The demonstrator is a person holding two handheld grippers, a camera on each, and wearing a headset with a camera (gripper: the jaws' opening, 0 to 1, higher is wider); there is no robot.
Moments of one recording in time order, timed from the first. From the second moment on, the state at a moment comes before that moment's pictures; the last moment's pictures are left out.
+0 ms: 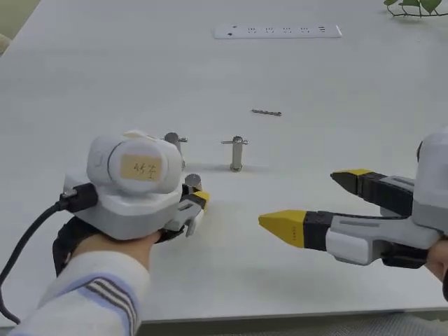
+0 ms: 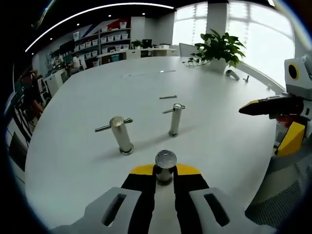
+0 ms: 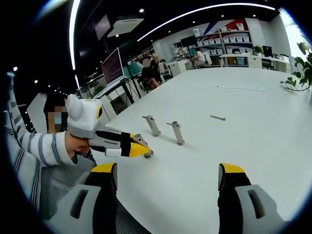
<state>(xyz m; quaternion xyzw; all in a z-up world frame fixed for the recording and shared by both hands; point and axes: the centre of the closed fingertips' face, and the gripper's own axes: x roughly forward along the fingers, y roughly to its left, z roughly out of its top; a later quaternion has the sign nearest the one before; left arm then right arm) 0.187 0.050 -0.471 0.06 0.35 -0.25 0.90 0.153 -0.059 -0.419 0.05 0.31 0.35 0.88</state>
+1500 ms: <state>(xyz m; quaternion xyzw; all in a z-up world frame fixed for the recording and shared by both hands) 0.154 0.084 -0.418 0.02 0.32 -0.38 0.87 0.151 -0.061 -0.419 0.03 0.32 0.36 0.88</state>
